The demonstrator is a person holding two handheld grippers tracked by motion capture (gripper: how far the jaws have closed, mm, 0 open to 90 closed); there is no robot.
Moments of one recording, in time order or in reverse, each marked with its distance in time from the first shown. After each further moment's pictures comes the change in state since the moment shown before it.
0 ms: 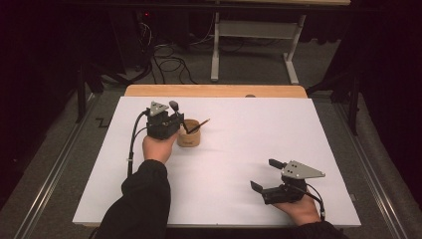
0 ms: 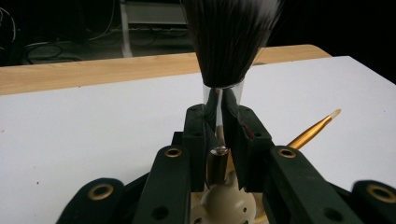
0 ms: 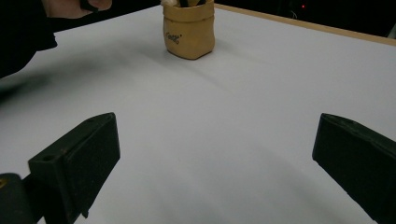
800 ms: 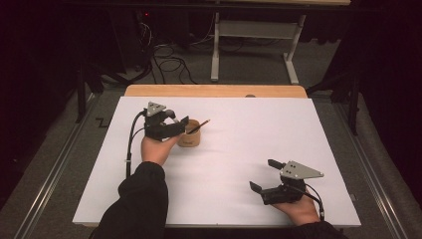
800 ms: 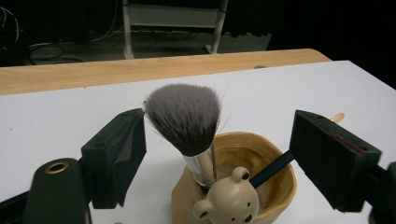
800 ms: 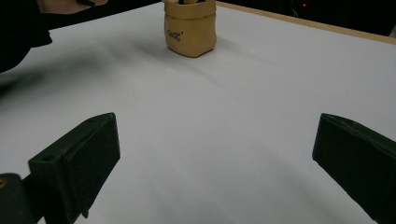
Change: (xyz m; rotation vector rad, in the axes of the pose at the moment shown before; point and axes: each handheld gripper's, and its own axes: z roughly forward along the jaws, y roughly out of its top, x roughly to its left) left arm 0.002 0.001 -0.006 -0.011 0.004 -0.009; right arm 0.002 0.000 0.002 0.010 -0.001 -0.002
